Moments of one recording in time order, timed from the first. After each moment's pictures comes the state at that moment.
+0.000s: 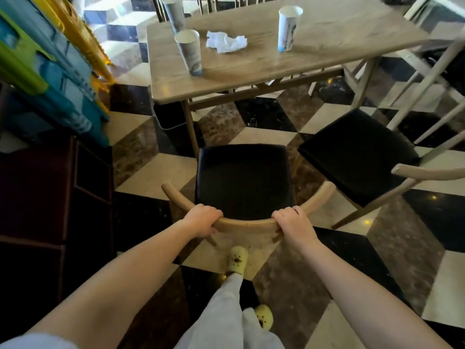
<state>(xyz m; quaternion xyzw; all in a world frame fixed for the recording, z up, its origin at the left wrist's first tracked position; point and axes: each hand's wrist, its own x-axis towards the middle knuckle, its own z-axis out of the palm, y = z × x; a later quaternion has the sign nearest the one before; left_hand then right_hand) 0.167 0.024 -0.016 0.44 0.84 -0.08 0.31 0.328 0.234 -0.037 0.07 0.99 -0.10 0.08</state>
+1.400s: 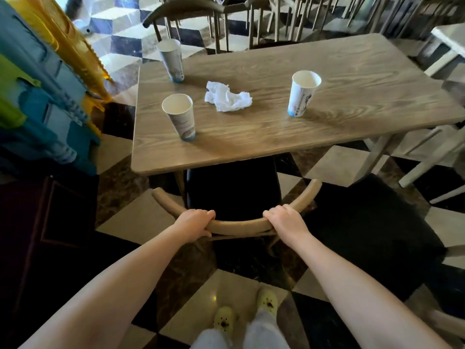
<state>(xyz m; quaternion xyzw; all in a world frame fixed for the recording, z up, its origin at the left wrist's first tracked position) -0.097 0.161 -0.002 0.41 0.88 -0.01 0.26 0.033 0.409 -0.007 -0.03 0.99 -0.08 0.08</state>
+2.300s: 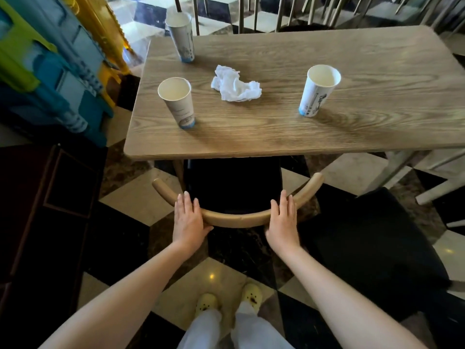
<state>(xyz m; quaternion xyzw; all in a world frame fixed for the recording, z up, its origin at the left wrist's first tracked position) -0.045 0.208 -0.023 0.14 0.98 0.07 0.15 0.021 0.438 -0.035 0.13 0.97 -0.19 0.09</state>
